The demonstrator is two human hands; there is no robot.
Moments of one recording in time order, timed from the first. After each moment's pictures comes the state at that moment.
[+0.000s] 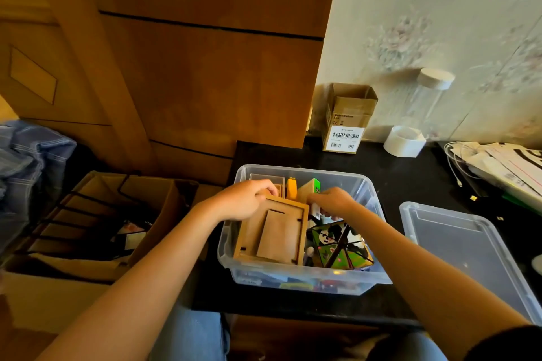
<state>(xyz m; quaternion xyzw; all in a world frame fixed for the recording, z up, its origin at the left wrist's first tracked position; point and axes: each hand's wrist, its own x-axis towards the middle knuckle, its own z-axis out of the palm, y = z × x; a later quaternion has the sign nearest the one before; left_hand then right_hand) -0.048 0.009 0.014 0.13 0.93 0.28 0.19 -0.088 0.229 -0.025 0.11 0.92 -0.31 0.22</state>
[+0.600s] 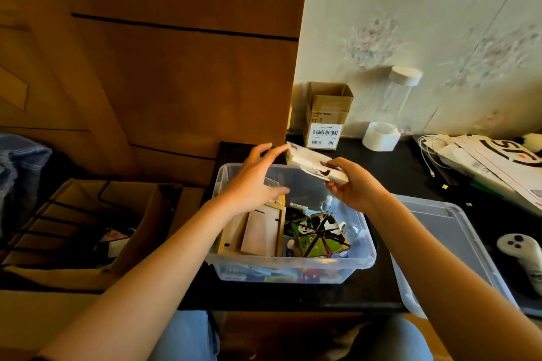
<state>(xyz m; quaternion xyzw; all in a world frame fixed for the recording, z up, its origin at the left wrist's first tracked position) -0.046 0.060 0.025 0.19 0.90 0.40 0.00 -0.052 0.275 0.043 0.19 0.57 -0.78 0.18</state>
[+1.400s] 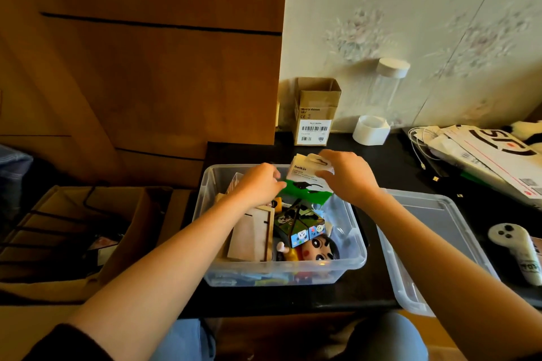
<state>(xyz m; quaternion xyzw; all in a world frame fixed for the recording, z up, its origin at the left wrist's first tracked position) -0.076 0.102 0.009 0.13 0.93 0.34 0.08 -0.060 0.296 0.036 -0.10 0.98 -0.14 -0.10</state>
